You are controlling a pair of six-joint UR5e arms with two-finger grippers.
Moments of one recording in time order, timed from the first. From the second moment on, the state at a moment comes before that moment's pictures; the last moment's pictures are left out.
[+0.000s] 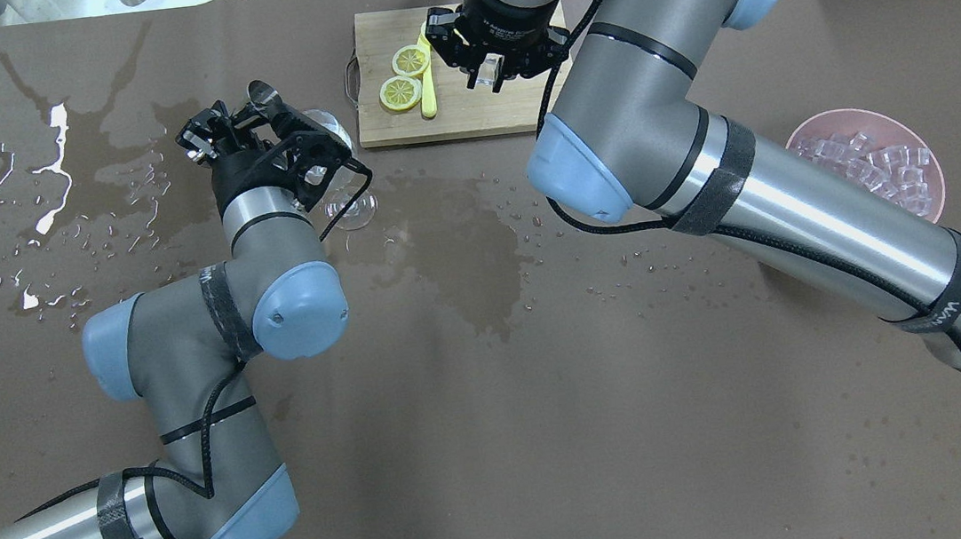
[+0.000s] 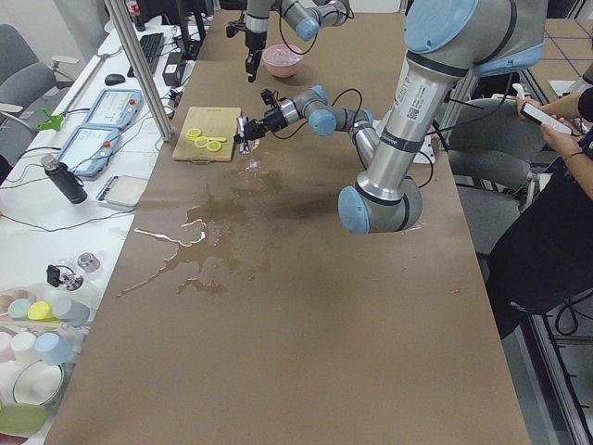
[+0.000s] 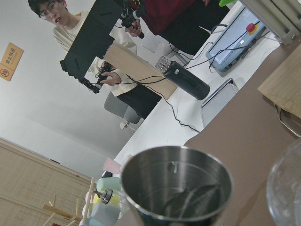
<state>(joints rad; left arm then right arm) -0.47 -2.13 -1.73 -1.48 -0.63 -0.60 0.80 -0.63 1.57 -1.64 2.02 1.24</state>
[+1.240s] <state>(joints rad) -0.47 -2.17 -1.73 -1.35 -0.63 -0.50 0.80 -0.62 1.56 -1.64 2.02 1.25</state>
